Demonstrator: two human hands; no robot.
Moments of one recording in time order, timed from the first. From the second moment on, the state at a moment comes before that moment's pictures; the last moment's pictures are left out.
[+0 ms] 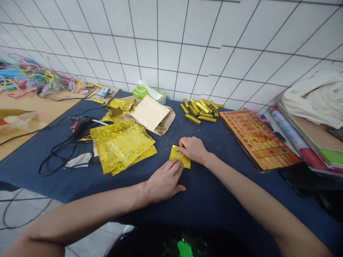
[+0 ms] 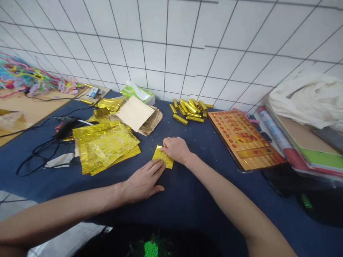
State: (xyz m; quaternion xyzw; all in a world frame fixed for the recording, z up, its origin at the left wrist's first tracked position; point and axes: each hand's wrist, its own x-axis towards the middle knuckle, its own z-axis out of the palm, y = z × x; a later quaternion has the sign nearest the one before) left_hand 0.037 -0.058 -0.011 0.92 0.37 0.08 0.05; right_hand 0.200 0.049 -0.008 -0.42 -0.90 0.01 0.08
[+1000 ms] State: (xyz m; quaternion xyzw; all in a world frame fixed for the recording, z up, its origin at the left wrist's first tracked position) left_hand 0.025 -0.030 0.009 0.92 0.34 0.11 0.18; right_hand 0.233 -0.024 0.002 -0.30 -0.95 0.00 0.09
